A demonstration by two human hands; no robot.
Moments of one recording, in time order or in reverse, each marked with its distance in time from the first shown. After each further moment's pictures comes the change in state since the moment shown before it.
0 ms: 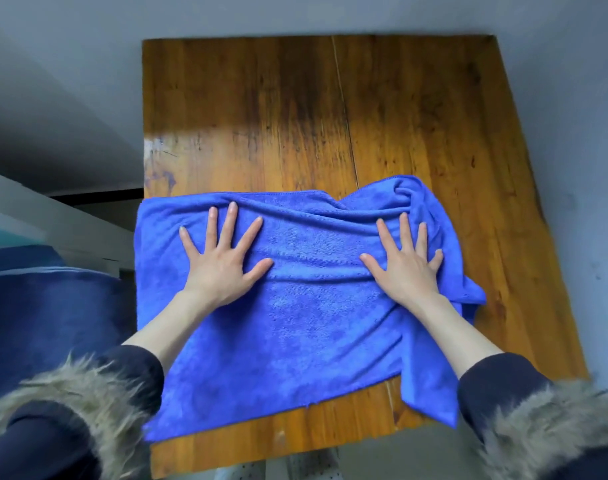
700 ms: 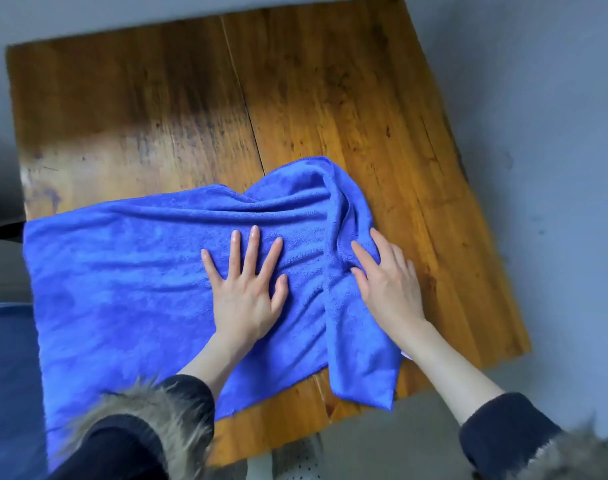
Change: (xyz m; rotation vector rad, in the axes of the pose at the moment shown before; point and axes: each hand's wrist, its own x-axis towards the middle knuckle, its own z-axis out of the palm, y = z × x) left_hand -0.018 0.164 0.042 0.075 0.189 0.137; right_hand -0.045 0.094 0.006 0.099 0.336 -0.138
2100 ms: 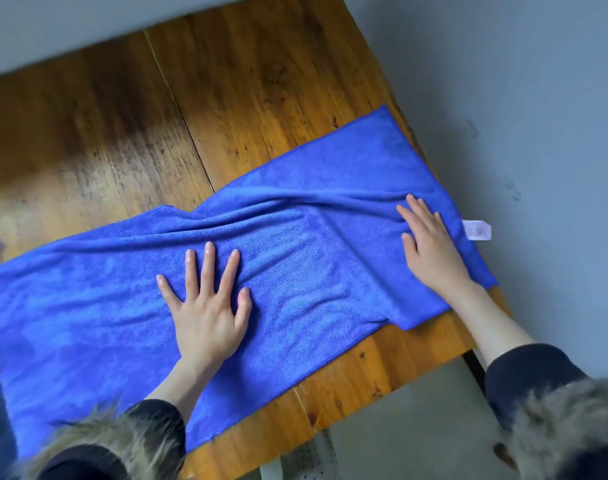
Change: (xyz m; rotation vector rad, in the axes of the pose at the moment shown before) left_hand 0.001 0.009 -0.007 0.035 -0.011 -0.037; right_hand 0.019 0.130 -0.003 0.228 -0.013 0.147
